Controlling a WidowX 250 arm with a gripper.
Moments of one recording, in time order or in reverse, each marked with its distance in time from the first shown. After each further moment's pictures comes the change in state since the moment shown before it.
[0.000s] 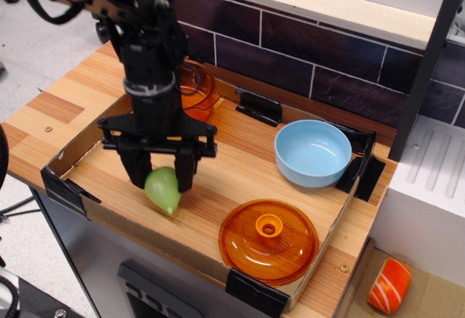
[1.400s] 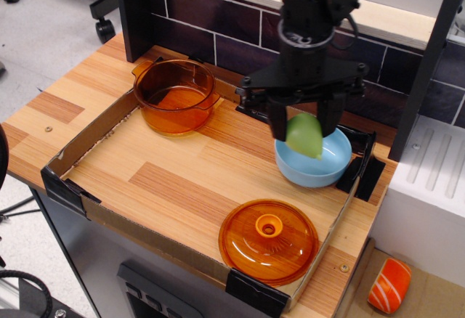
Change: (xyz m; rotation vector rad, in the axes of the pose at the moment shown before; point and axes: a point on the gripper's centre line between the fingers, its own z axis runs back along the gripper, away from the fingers) arm 0.036 -0.124 0.030 -0.063 -0.180 0.214
